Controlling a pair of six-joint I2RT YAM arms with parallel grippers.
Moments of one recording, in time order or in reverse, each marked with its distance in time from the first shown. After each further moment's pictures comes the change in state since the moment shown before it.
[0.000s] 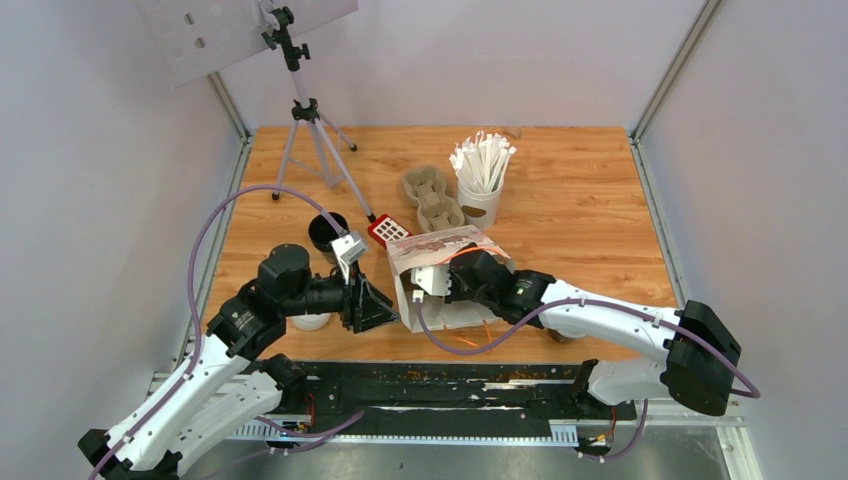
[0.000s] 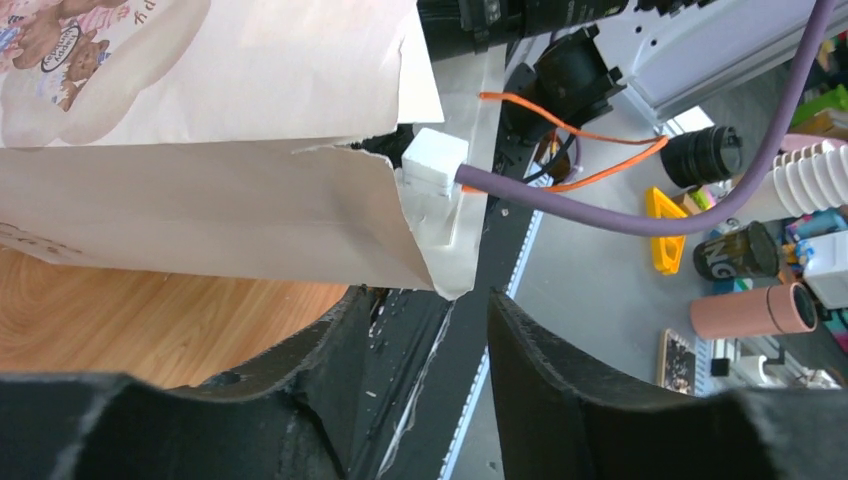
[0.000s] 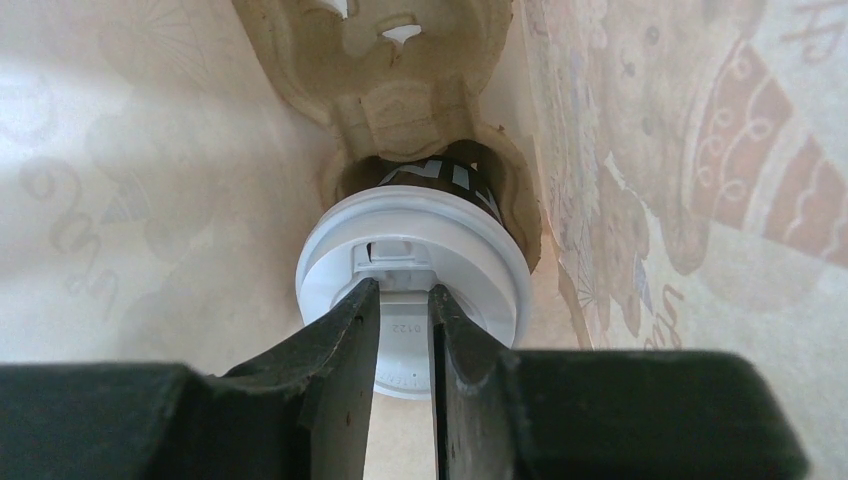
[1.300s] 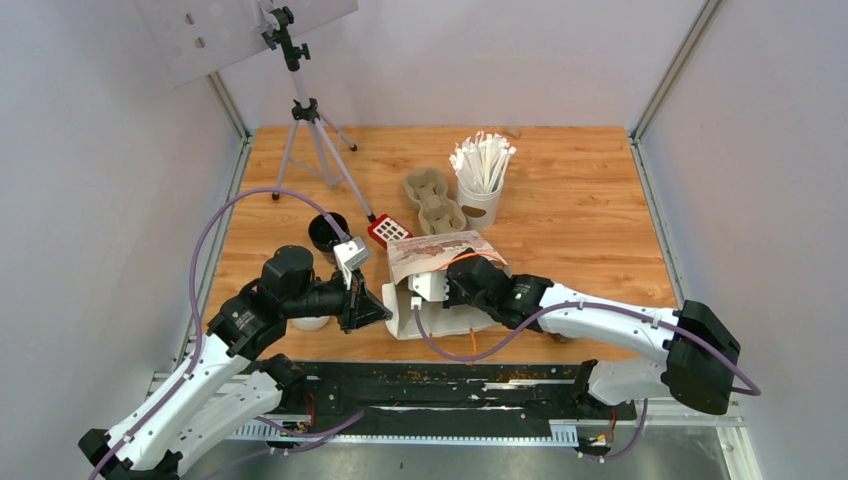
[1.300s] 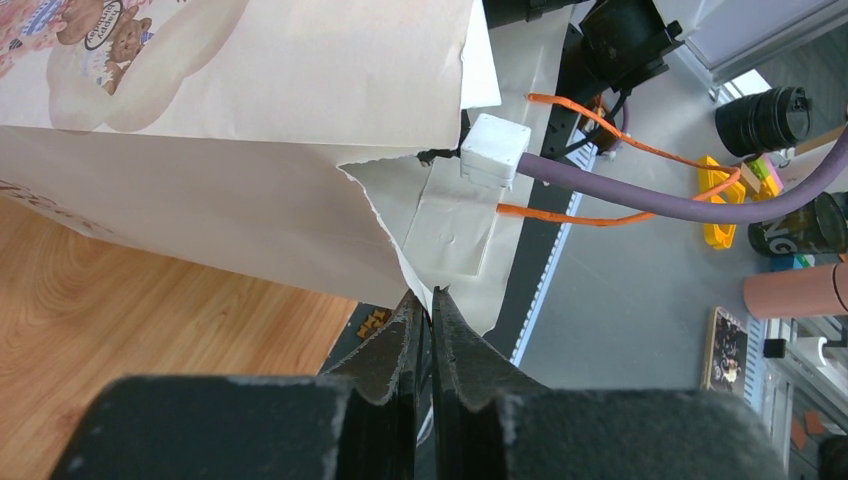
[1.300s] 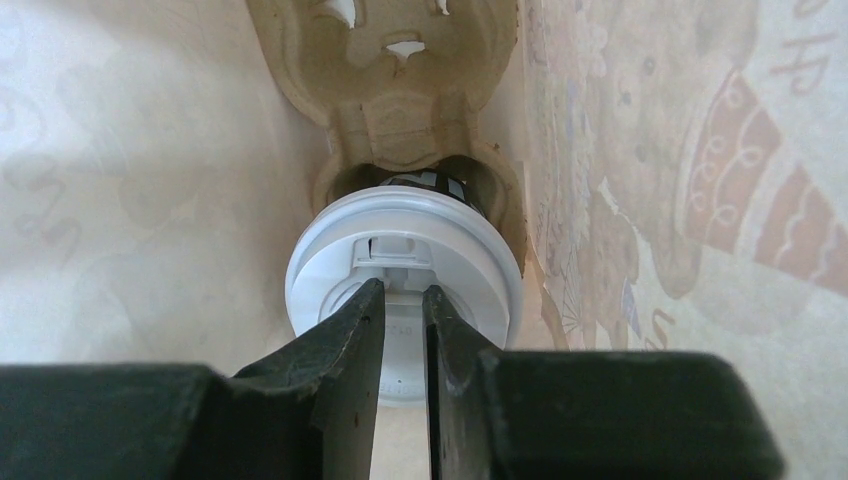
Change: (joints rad) left arm 0.000 -0.002 0.000 -0.076 -0.032 0.098; right arm 0.032 0.000 -0.016 0.022 0.019 -0.022
